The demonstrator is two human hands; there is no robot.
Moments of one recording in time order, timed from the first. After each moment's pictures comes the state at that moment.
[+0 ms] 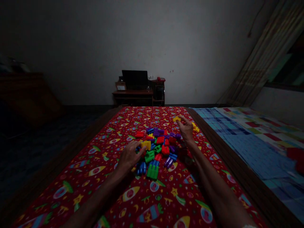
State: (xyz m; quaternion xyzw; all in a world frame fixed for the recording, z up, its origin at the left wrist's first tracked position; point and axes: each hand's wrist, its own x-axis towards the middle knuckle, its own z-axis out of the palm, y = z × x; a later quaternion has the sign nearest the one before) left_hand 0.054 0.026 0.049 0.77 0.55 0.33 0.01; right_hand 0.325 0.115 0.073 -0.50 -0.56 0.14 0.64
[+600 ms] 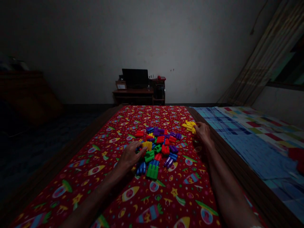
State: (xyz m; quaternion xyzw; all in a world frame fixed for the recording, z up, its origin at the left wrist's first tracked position) left_hand 0.055 0.022 0.057 0.77 0.53 0.34 0.08; right_hand 0.420 0.115 0.068 -0.76 -0.56 -0.01 0.34
